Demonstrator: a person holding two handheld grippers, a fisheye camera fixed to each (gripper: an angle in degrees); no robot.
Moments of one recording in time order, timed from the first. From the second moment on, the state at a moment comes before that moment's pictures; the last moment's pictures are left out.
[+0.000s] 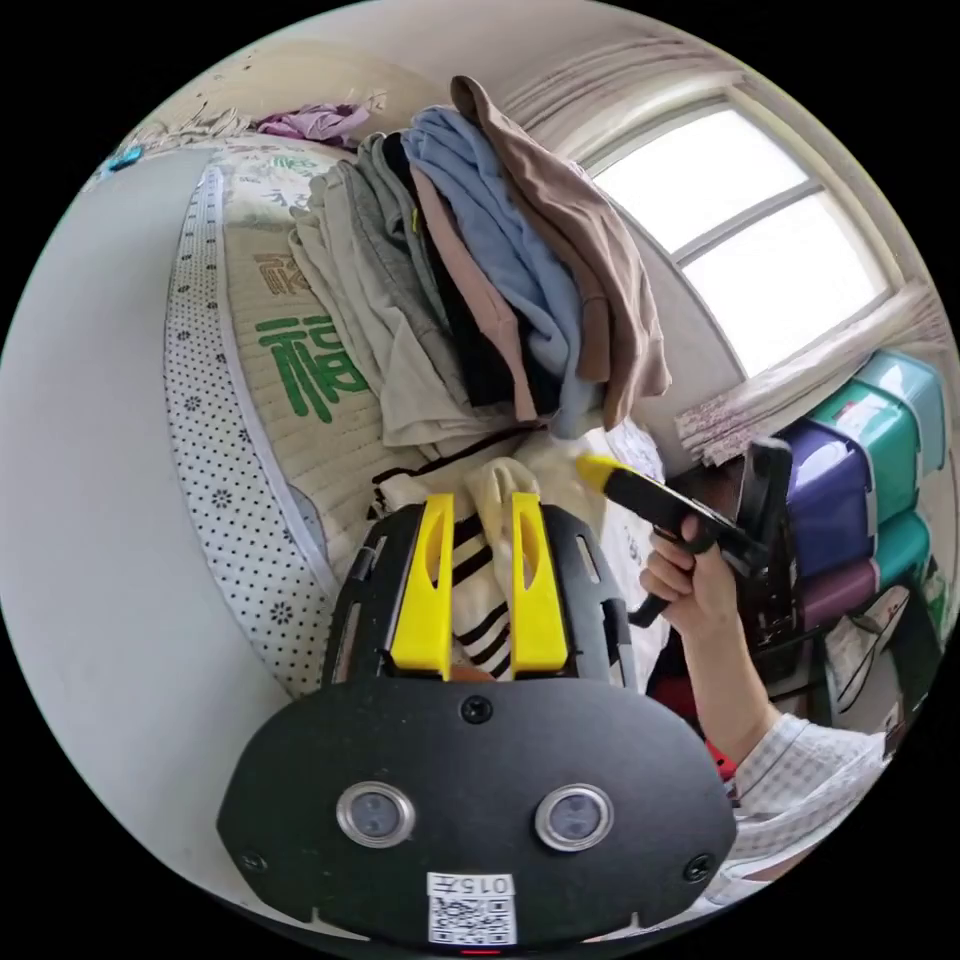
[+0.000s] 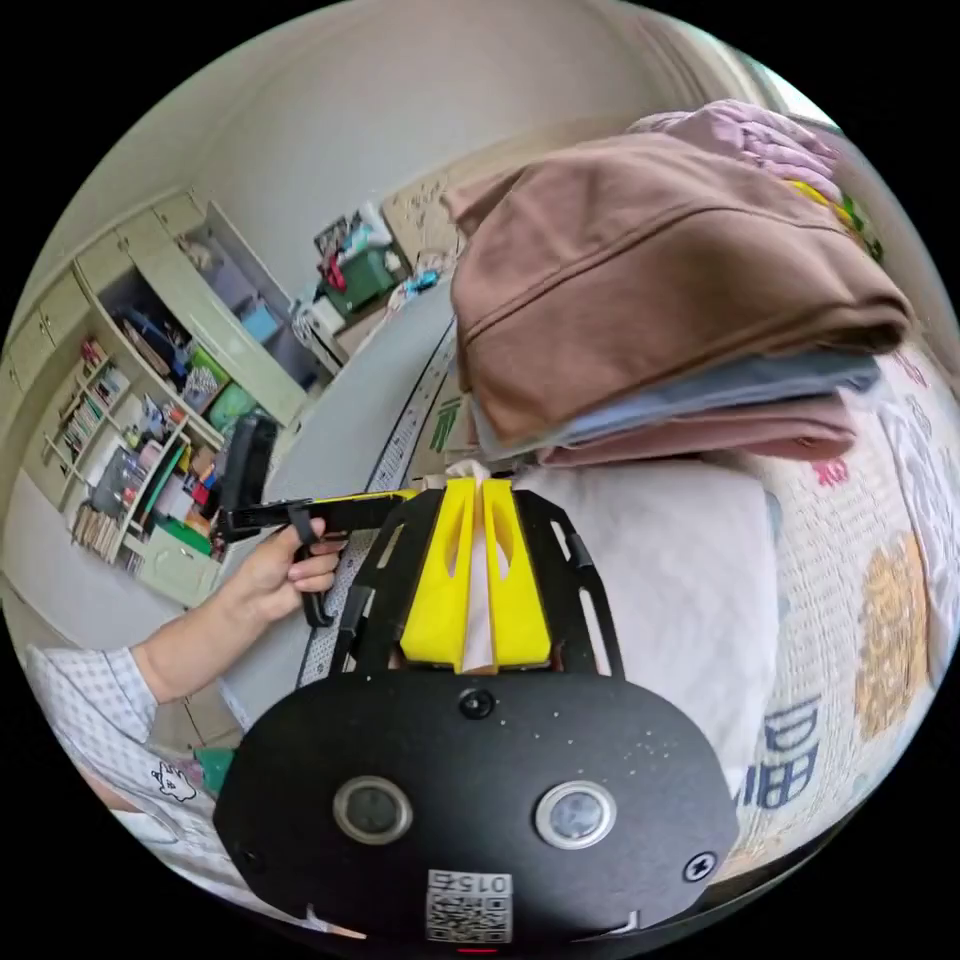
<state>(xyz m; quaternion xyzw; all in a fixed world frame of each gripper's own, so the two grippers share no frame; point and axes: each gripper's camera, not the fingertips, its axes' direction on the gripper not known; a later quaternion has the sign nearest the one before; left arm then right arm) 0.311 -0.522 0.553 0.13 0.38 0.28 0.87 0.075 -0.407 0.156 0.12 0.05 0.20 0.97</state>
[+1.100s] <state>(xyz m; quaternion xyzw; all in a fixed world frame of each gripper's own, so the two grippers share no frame) -0.169 -0.025 0.158 0.57 0.37 0.22 0.70 -0.238 -0.124 -0.225 0.48 0.02 0.11 0.87</state>
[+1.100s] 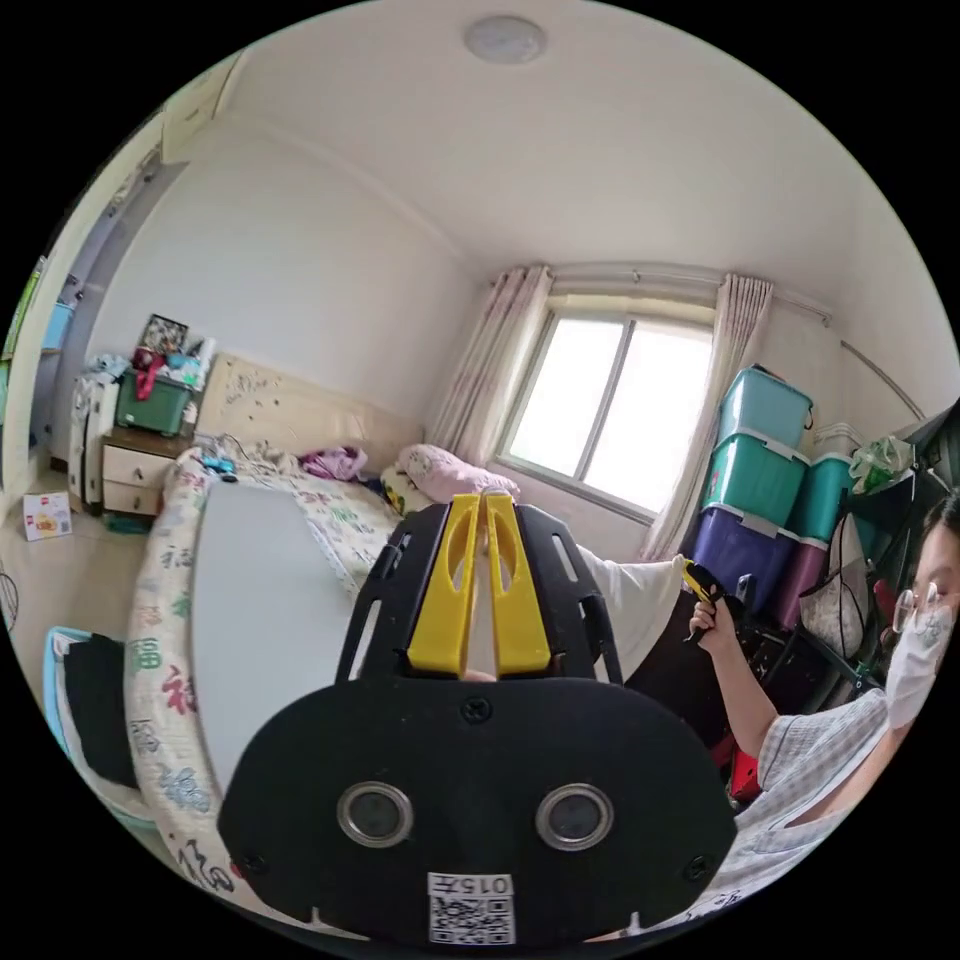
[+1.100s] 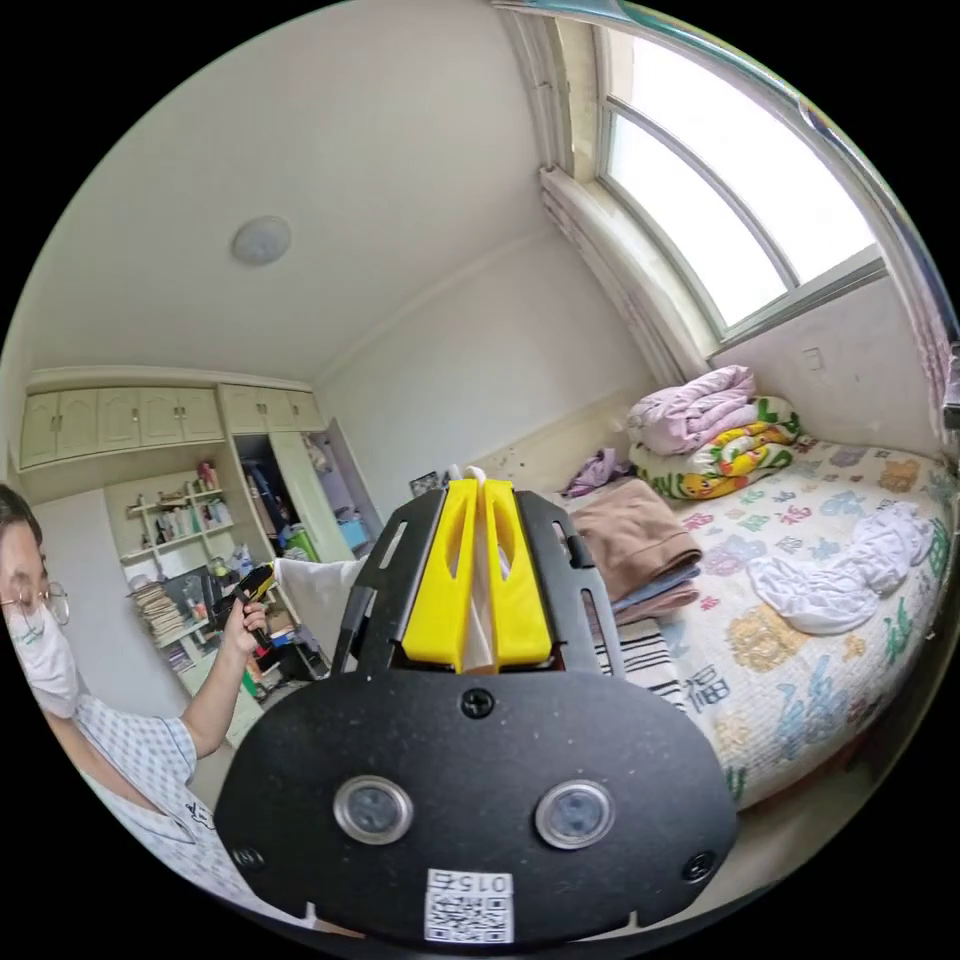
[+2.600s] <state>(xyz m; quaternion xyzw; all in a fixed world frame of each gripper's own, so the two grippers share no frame) -0.132 -0.072 0.323 0.42 0.22 0.46 0.75 -0.273 -0.174 0.414 0.01 -0.17 -0.38 0.91</state>
